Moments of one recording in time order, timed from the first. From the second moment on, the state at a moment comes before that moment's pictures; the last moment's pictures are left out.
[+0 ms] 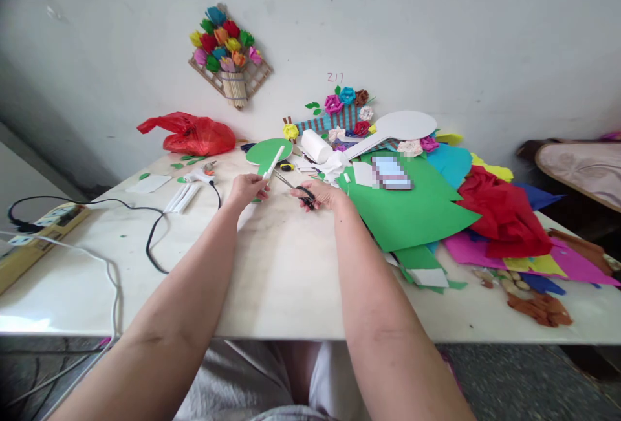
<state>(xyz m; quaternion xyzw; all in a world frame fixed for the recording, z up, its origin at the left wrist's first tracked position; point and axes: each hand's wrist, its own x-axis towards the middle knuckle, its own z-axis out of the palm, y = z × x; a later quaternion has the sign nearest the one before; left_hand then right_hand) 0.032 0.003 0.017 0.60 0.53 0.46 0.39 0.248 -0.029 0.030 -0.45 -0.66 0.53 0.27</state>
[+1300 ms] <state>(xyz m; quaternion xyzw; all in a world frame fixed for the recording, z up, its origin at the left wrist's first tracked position) 0.050 -0.010 0.029 0.71 0.54 0.31 0.33 0.224 -0.046 0.046 -0.53 -0.64 0.50 0.25</state>
